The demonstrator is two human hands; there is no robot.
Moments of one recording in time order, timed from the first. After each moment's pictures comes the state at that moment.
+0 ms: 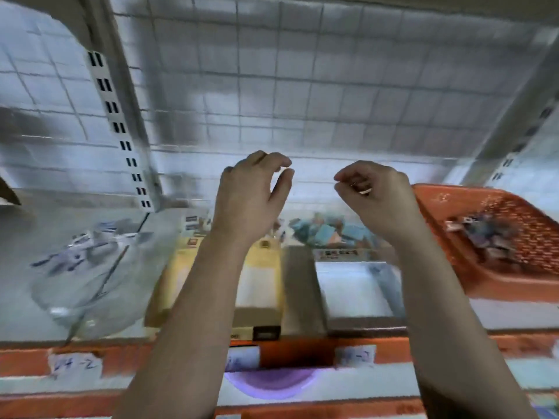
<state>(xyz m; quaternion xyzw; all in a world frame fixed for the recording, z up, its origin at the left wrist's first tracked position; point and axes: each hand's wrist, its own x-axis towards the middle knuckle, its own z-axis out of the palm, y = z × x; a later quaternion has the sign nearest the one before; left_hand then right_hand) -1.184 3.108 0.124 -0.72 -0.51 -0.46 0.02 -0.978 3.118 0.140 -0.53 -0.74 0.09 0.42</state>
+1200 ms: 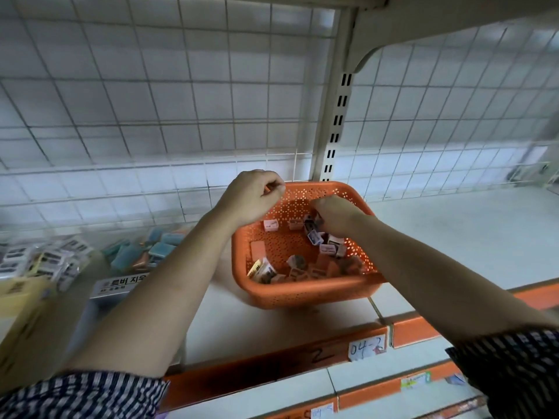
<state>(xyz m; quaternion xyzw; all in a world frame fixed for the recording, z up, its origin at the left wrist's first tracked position) -0.856 3.220 0.109 -0.82 -0.45 -0.32 -0.15 -0.647 3.230 0.075 -0.63 -0.77 0.00 0.00</state>
